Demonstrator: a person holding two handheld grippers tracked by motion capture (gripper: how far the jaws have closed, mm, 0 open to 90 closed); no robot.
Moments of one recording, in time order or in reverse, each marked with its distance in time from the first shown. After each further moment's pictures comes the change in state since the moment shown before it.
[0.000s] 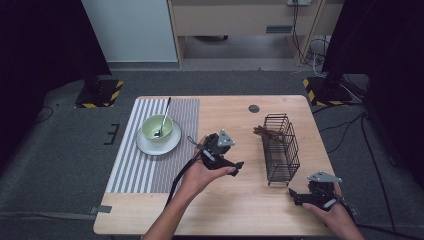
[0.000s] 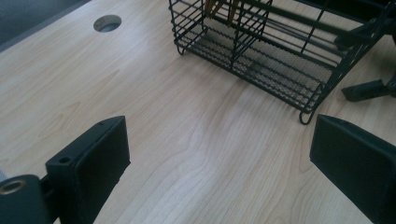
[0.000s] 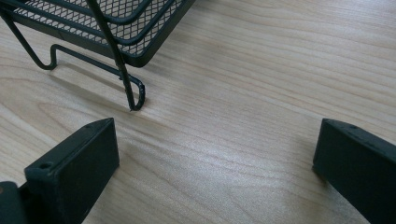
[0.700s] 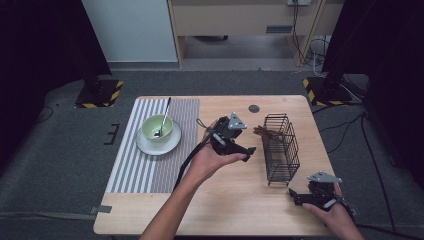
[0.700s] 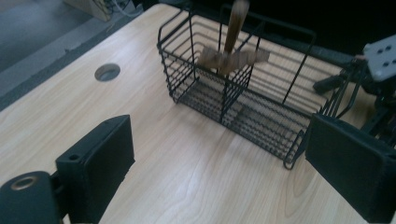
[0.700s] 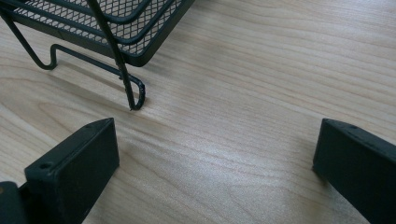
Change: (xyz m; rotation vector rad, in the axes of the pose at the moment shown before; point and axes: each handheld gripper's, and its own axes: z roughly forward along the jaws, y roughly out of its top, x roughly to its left) left arm -0.001 0.058 -0.011 -0.062 -0.030 0.033; right arm 0.000 0.000 0.000 -0.002 -0.002 0.004
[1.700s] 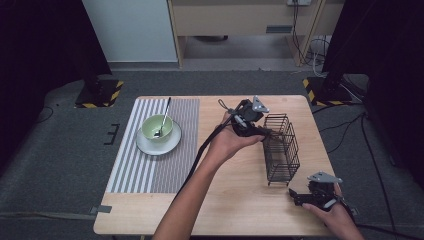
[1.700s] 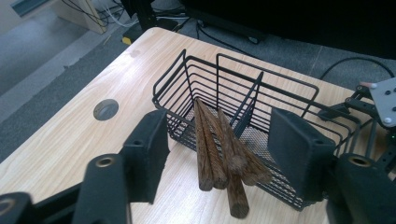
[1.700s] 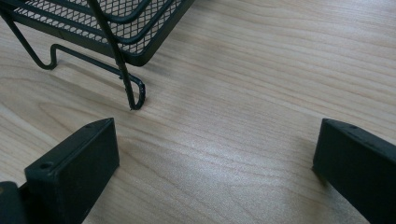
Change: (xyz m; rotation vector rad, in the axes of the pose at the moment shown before) left arm 0.000 0.055 0.032 0.038 -0.008 0.077; right arm 0.000 0.000 0.000 -0.002 0.001 0.000
